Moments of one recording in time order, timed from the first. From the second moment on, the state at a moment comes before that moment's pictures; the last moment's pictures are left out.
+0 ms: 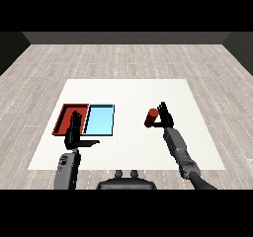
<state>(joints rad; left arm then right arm) 0.02 0.04 0.07 -1.62 0.09 -0.04 -0.37 -0.63 -0.14 -0.24 -0.47 -0.21 0.24 -0.62</state>
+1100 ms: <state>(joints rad) 0.02 0.05 0.08 -1.61 0.08 -0.05 -0.38 -0.75 -0.14 -0.24 -0.32 -0.20 0.22 -0.64</state>
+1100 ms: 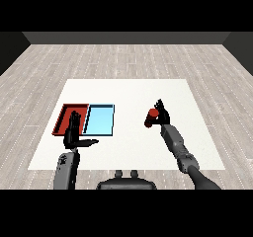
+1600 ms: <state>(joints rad) 0.03 0.05 0.08 -1.66 0.09 -0.03 -0.34 -0.78 -0.12 -0.24 -0.25 -0.18 0.20 -0.67</state>
